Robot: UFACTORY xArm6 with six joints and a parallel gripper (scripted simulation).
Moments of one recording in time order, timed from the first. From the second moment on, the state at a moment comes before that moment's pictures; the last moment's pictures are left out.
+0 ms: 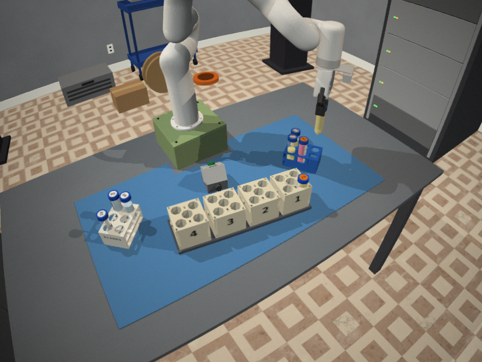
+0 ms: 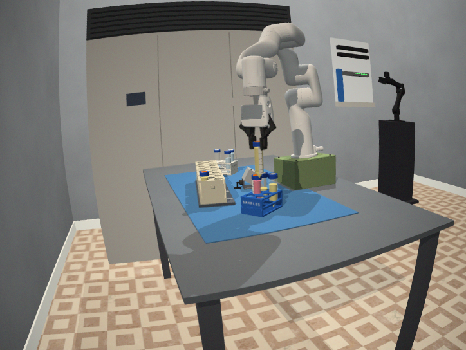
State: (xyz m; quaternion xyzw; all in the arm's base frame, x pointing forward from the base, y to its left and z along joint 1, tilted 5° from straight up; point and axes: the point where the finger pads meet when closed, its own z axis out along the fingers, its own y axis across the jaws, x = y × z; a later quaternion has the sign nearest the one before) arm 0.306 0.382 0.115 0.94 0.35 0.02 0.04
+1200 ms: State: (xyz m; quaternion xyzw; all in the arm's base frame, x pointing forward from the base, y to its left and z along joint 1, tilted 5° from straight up) arm 0.305 0.383 0.128 0.94 0.35 0.02 0.04
